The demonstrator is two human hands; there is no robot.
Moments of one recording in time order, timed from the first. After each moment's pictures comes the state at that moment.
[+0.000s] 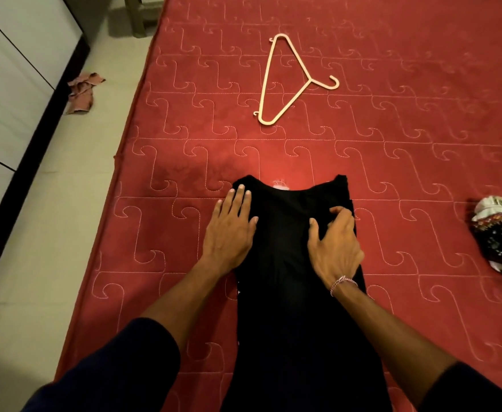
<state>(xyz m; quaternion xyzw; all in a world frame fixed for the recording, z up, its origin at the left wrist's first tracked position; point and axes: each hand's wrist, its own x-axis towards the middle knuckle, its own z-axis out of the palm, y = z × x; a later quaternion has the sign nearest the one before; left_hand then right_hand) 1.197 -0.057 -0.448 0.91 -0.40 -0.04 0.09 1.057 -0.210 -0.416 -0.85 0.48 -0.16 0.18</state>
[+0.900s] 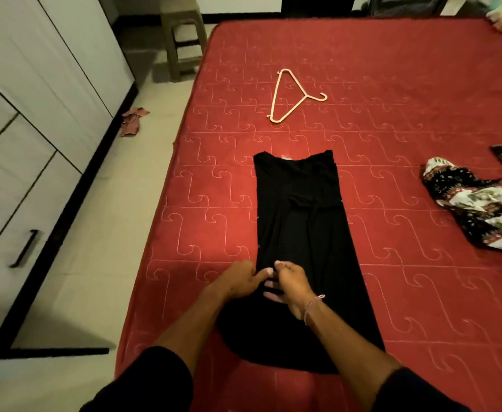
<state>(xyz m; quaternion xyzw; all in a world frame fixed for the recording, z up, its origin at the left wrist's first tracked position) 0.982 0.110 -0.372 0.85 -0.30 -0.38 0.21 0.891 -0.001 -0.386 -0.47 0.49 0.05 0.74</state>
